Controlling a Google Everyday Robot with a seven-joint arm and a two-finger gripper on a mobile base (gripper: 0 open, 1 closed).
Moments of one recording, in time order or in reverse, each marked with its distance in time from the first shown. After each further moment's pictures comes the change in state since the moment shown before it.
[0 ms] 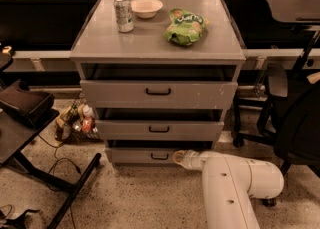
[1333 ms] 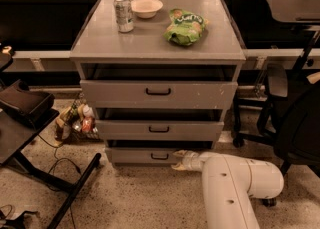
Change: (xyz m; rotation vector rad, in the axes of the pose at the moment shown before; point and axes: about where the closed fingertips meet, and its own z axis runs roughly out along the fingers) arm 0.000 0.000 0.000 0.000 0.000 0.000
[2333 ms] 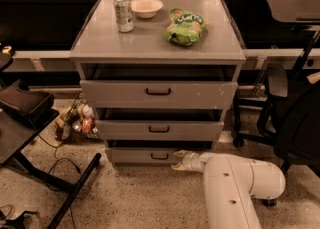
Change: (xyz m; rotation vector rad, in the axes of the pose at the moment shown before) arm -0.001 0.004 -0.003 0.000 0.000 0.000
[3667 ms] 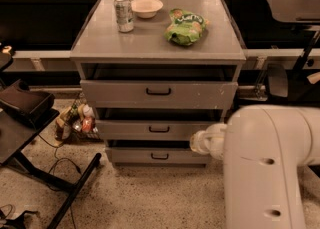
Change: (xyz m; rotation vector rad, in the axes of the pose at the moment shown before) arm -0.082 -0.082 -0.171 -0.078 0.437 -0.235
